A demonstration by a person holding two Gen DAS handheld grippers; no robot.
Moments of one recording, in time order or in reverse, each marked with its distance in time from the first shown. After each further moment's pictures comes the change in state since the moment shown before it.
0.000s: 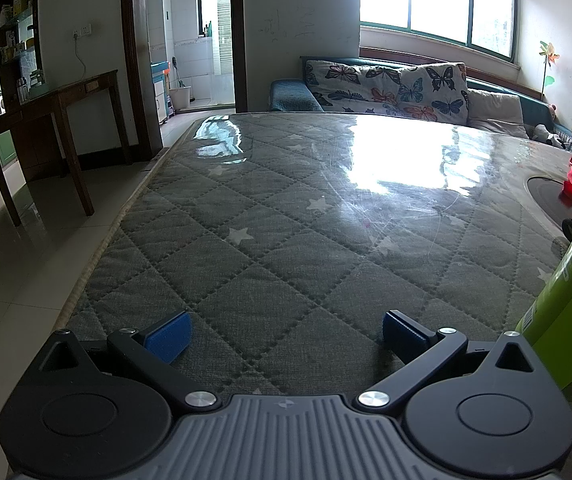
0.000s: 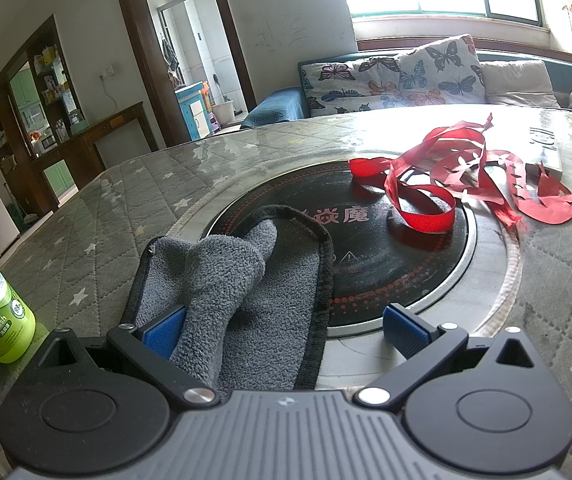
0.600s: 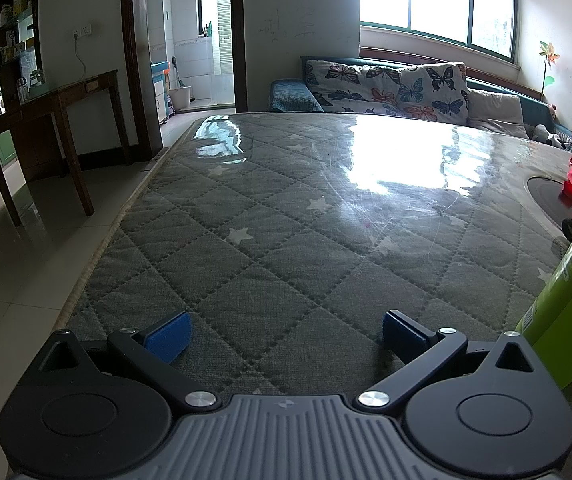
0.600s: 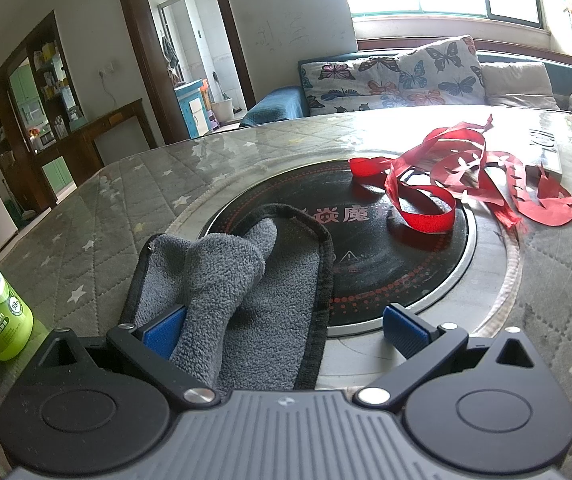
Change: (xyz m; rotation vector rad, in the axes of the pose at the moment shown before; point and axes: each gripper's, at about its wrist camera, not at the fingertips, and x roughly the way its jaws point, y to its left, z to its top) left arm 0.000 0.000 0.000 0.000 0.000 0.000; right arm 0.001 0.002 0.000 -0.009 0.004 -0.008
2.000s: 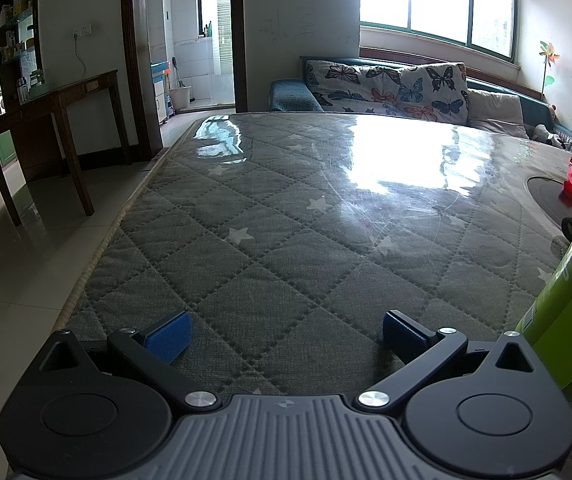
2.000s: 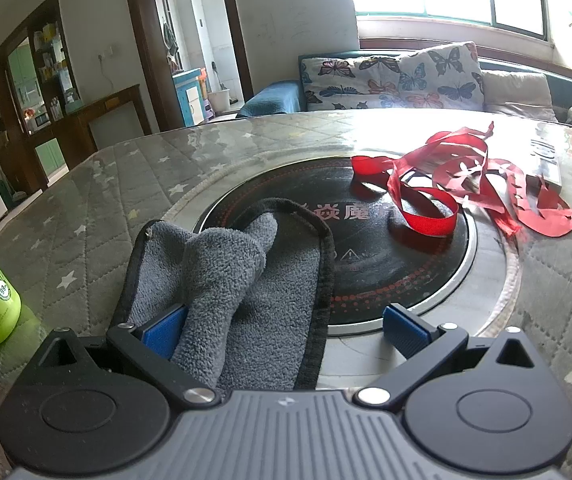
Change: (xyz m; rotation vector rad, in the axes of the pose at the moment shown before) left arm 0.000 -0.001 0.000 0.000 0.000 0.000; right arm 0.007 0.009 0.002 -0.054 0.022 -0.040
